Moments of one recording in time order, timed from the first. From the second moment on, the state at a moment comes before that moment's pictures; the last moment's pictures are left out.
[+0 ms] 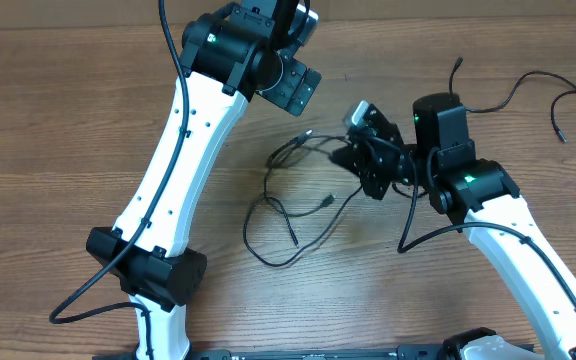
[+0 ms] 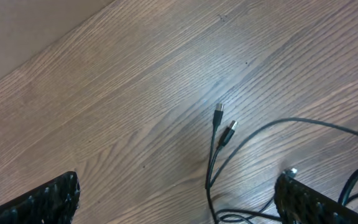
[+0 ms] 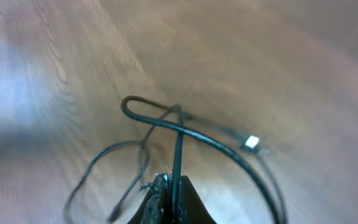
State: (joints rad) left arm -0.46 2.03 2.36 -1.36 -0.09 0.11; right arm 0.30 1.36 1.05 -0.46 -0.67 -0.40
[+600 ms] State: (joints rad) left arm -0.46 2.03 2.36 -1.36 -0.09 0.11; right arm 0.30 1.36 1.05 -1.02 -0.58 -0.35
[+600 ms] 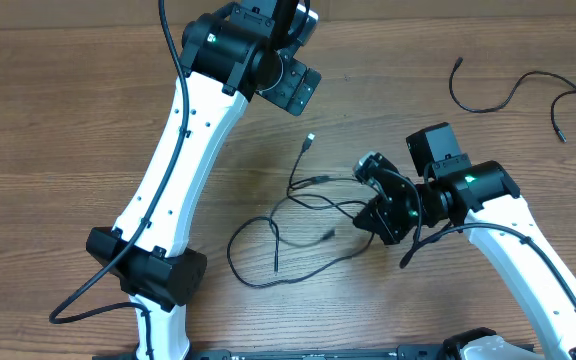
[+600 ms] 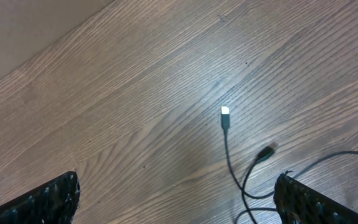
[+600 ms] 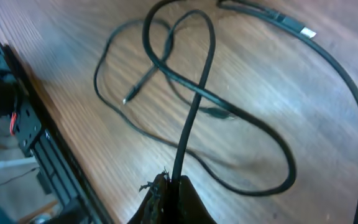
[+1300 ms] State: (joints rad) left arm -0.46 2.03 2.36 -1.36 -0.09 0.11; right arm 0.30 1.36 1.09 -0.86 -0.96 -0.56
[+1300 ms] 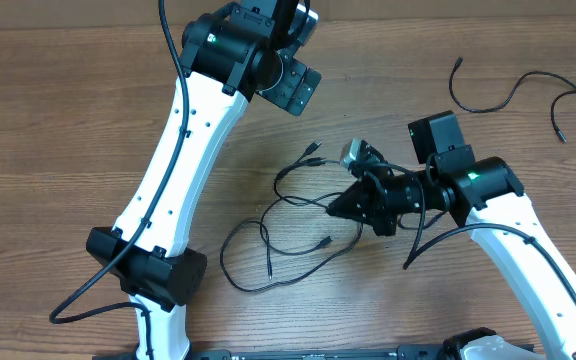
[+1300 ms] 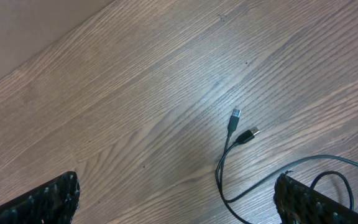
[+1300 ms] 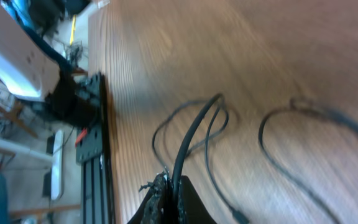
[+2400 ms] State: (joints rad) left arm -0.46 2.03 2.36 -1.36 -0.09 0.11; right arm 0.30 1.36 1.58 -0.66 -0.63 -0.10
